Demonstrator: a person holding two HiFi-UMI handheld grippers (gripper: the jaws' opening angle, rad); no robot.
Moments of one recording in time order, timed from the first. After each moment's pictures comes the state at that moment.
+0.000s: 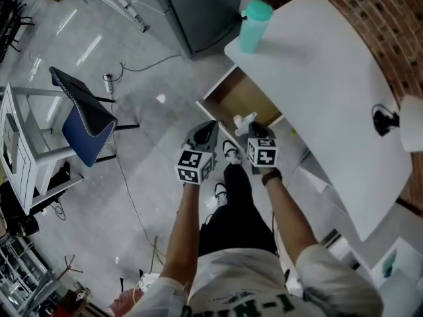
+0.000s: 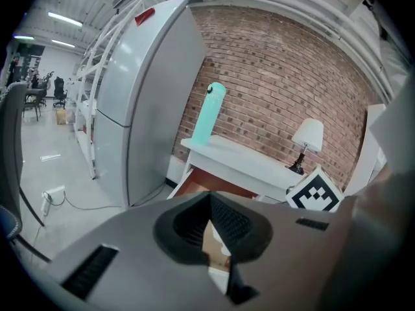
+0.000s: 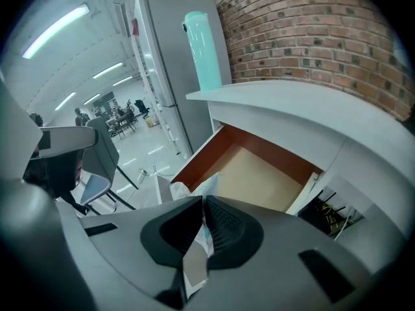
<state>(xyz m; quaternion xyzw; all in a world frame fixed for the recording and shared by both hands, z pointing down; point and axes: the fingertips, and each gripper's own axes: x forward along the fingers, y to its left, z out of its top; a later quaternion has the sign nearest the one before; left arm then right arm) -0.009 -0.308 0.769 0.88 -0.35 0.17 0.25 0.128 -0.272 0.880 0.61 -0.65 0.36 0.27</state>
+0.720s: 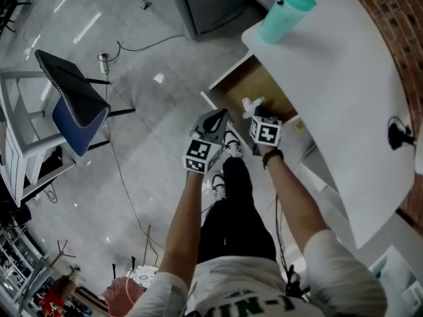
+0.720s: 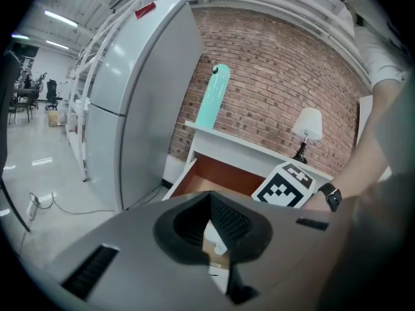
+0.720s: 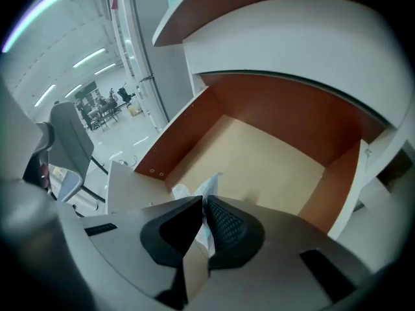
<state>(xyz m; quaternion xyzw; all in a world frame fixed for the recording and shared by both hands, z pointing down) 0.000 -0.334 0.854 0.90 -0.33 0.17 0.23 0.149 -0.322 0.986 0.64 -0.58 0.39 0.32</state>
